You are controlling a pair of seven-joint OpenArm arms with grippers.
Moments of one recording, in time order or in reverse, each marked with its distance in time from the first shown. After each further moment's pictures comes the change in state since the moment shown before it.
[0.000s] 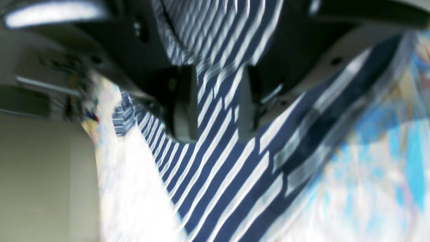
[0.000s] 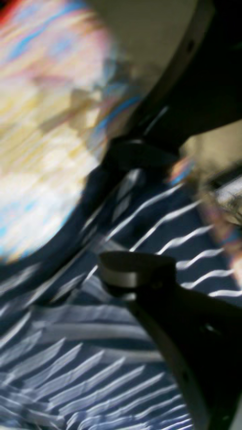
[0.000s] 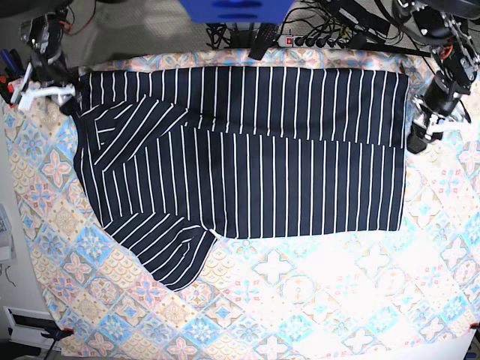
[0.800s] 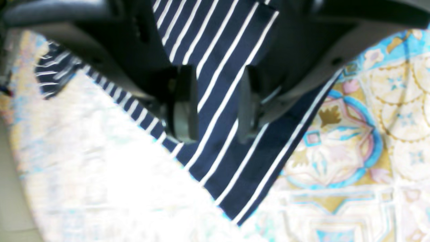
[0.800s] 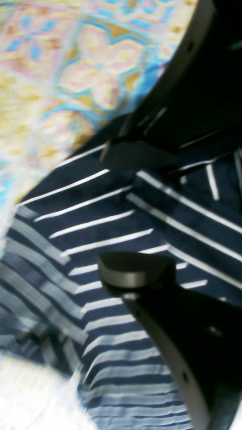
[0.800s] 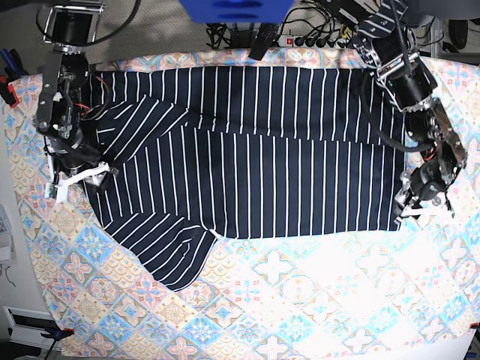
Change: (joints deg) left arm -34.7 0.2 6.7 -26.2 36.8 -0.1 0.5; right arm 27.3 0.8 -14.6 -4.9 -17.4 -0.4 -12.5
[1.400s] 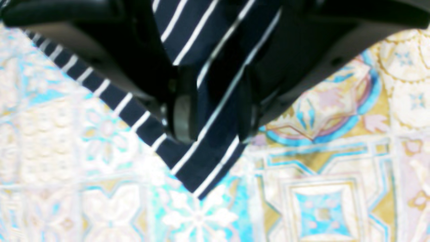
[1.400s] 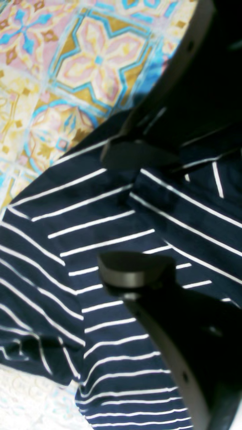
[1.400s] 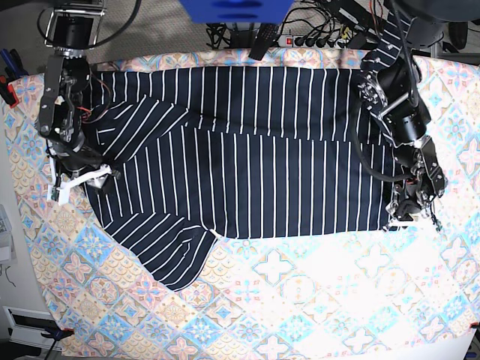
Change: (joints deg) left arm -11.5 -0.2 0.0 -25.2 18.5 -0.2 -19.1; right arm 0.9 -0.2 -0.1 -0.8 0.0 0.2 0.4
